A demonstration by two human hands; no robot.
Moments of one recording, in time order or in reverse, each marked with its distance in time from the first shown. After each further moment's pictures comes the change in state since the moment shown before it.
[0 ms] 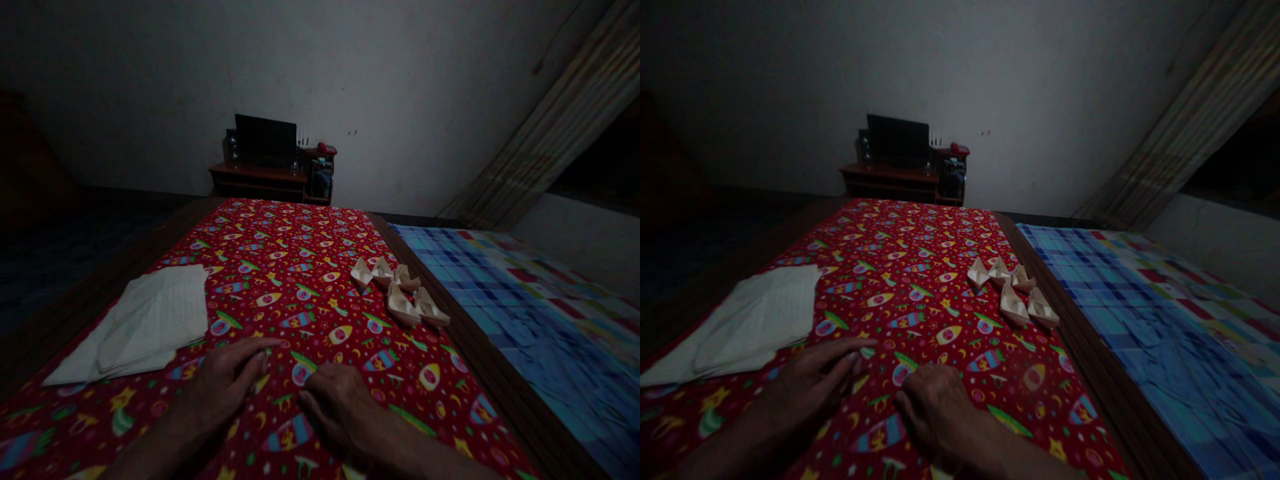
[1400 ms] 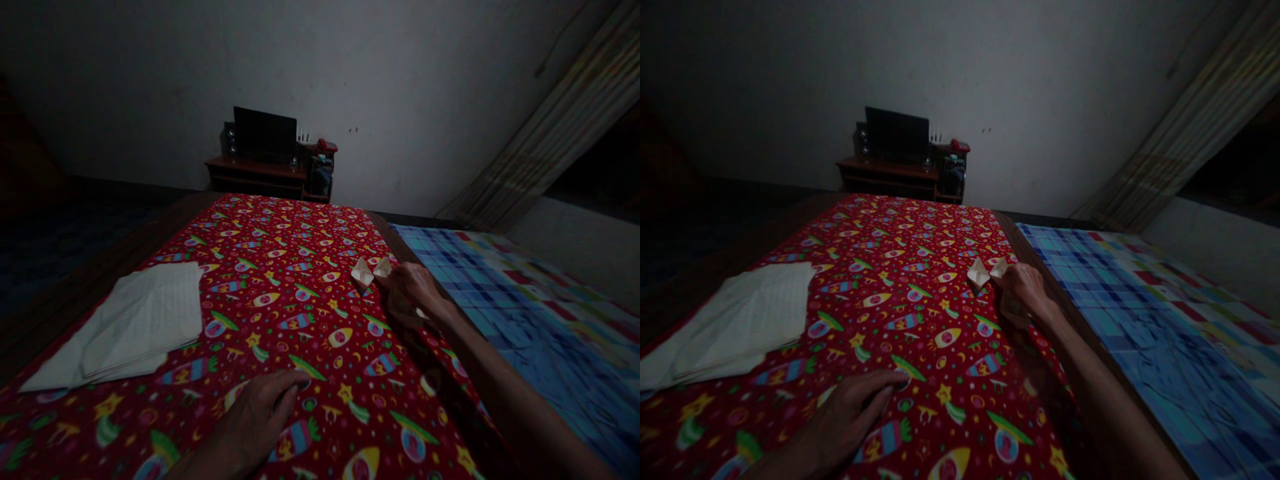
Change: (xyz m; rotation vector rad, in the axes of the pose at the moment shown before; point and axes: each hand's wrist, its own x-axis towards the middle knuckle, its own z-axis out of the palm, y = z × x) left_hand -0.010 0.011 0.060 0.017 -0.017 0.136; right_hand 0.050 0.179 -0.145 -0.601 0.075 0.567
